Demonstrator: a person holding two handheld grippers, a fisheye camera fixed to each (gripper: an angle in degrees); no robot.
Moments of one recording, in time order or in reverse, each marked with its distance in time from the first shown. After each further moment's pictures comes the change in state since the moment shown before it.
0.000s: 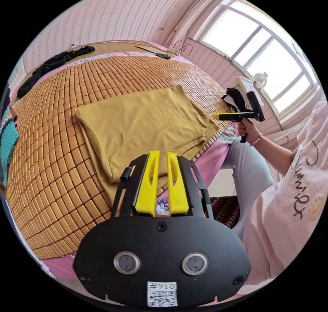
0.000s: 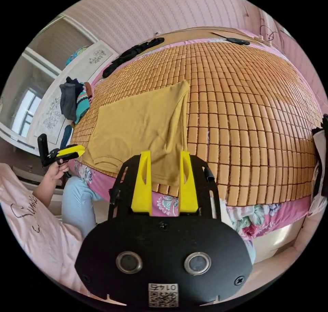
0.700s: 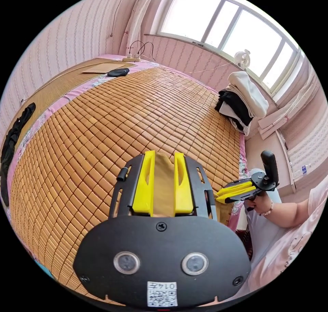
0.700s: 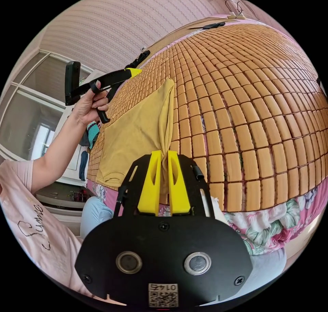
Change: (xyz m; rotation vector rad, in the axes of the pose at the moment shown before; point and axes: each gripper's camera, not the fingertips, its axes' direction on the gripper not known) left arm 0.099 -0.322 0.162 -0.083 -0.010 0.341; right arm 0.039 0.051 0.031 0.124 -0.211 0.146
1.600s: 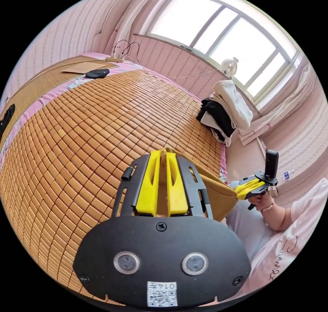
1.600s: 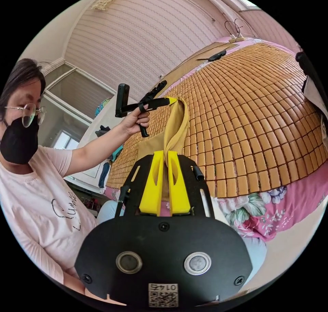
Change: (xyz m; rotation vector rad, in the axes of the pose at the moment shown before) left arm 0.006 -0.015 -0.011 0.092 0.195 -0.022; right arm 0.008 -0.016 -0.082 0.143 -0.218 -0.109
